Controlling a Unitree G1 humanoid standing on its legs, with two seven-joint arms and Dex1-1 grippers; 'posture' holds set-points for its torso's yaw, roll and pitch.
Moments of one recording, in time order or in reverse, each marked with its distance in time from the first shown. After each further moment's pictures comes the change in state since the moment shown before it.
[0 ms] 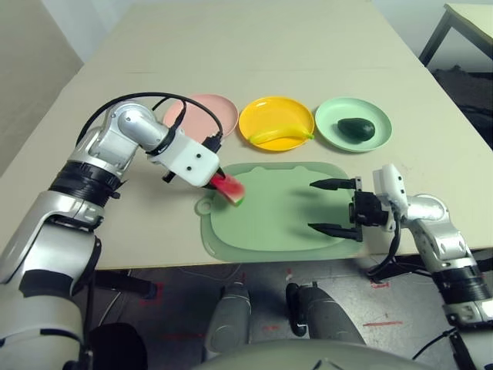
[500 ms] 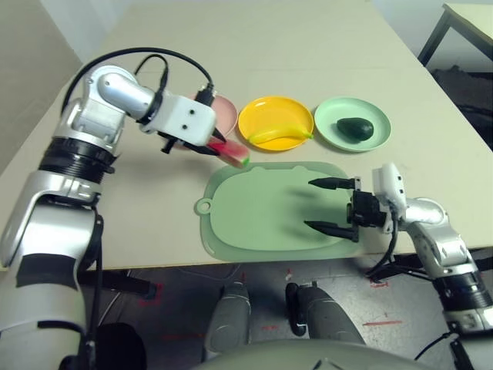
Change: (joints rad) left arm -0.195 0.036 0.046 0.317 0.145 -0.089 0.086; right arm 0.111 0.077 -0.030 -0.230 0.021 0.207 -0.308
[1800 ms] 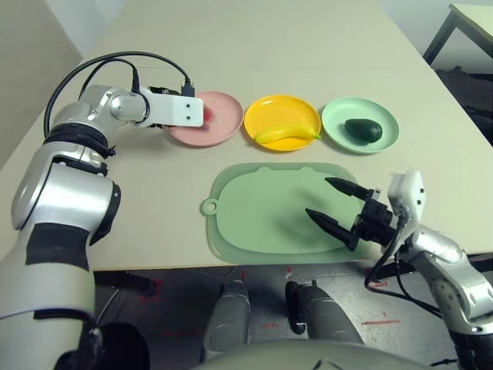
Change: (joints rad) left arm -0.149 -0.109 -0.154 0.585 0.561 -0.114 0.926; right arm 0.196 -0.025 -0.057 -0.265 0.093 0.126 -0.202
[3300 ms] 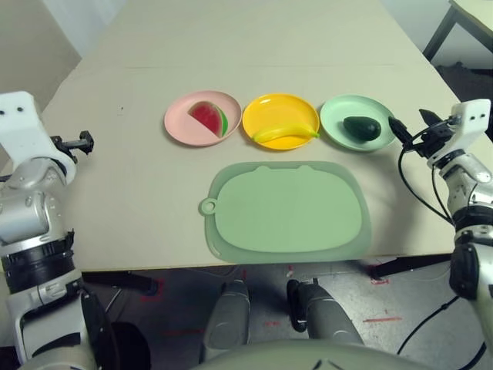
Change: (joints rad) left arm 0.991 -0.111 1.050 -1.355 -0.846 1.409 0.545; right arm -0.819 -0.135 -0.268 1.542 -0.215 -0.592 -0.109
